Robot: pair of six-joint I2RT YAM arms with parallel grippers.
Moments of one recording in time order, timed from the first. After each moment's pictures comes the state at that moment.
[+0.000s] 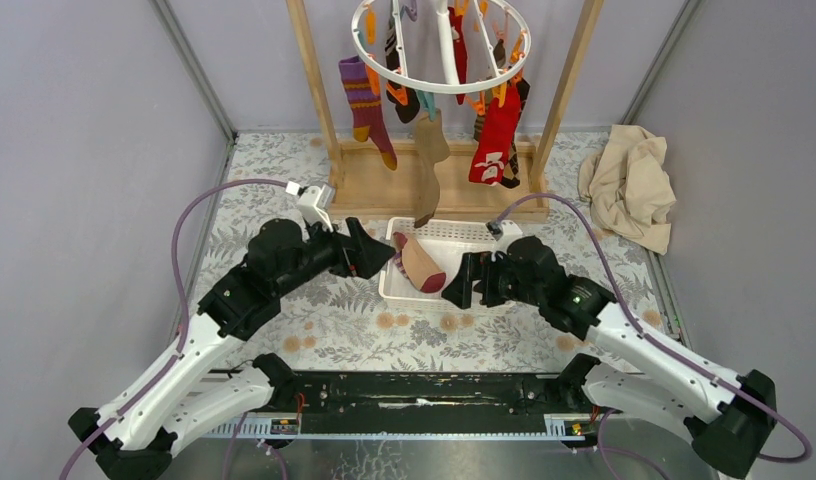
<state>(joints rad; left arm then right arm) -0.69 0.78 0.94 -0.42 0.09 -0.57 0.78 0.92 0.71 -0.39 -0.13 0.62</state>
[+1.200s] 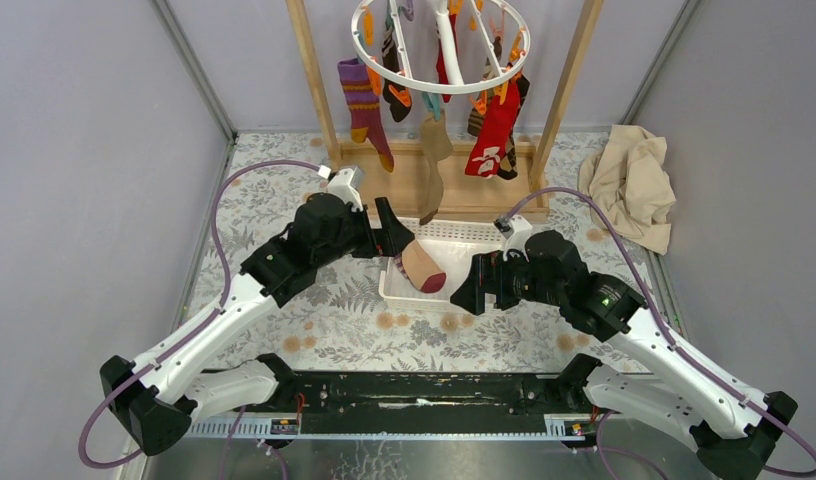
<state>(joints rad) -0.69 1.05 1.02 -0.42 0.02 -0.63 0.78 0.81 0.86 -0.62 -0.21 0.56</state>
